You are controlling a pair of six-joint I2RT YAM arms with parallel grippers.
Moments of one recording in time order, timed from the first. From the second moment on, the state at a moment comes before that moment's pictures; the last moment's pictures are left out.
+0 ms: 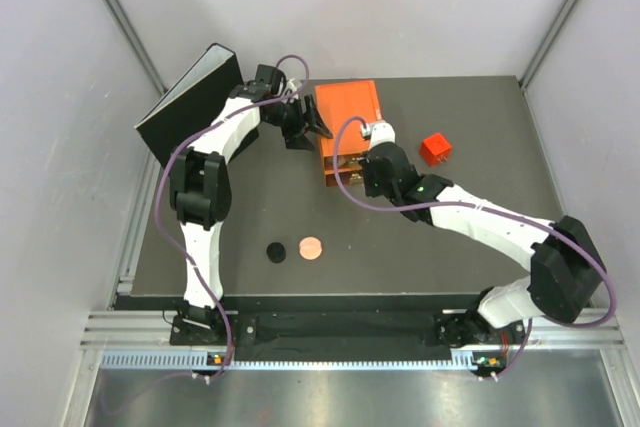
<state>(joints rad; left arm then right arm) -0.26 2.17 1.93 -0.77 0.67 -0.57 0.78 1.42 1.00 -0.19 0.33 0.28</state>
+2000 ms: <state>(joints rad) -0.05 2.24 1.92 -0.61 0.59 -0.39 0.24 2.07 1.80 -0.28 -0.19 0.53</state>
